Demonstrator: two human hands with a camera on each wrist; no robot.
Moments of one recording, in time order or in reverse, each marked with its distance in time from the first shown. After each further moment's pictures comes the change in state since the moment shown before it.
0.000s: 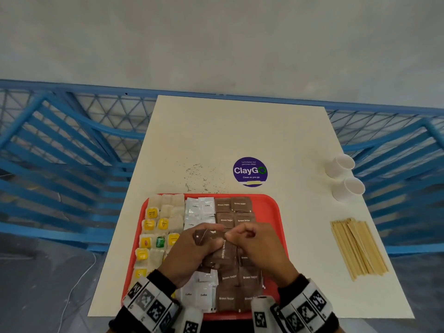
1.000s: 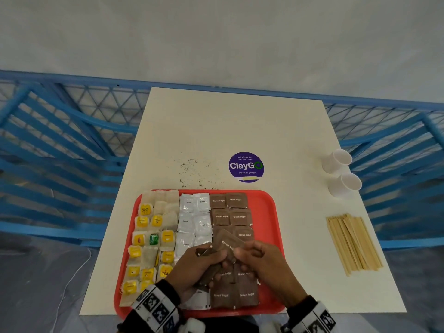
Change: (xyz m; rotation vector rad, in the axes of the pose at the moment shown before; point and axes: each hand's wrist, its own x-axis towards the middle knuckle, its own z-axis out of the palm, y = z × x) left_hand 0.006 -0.042 0.014 -0.071 -0.078 -0.260; right_hand -0.018 0.058 -0.013 0.179 -0.014 0.203
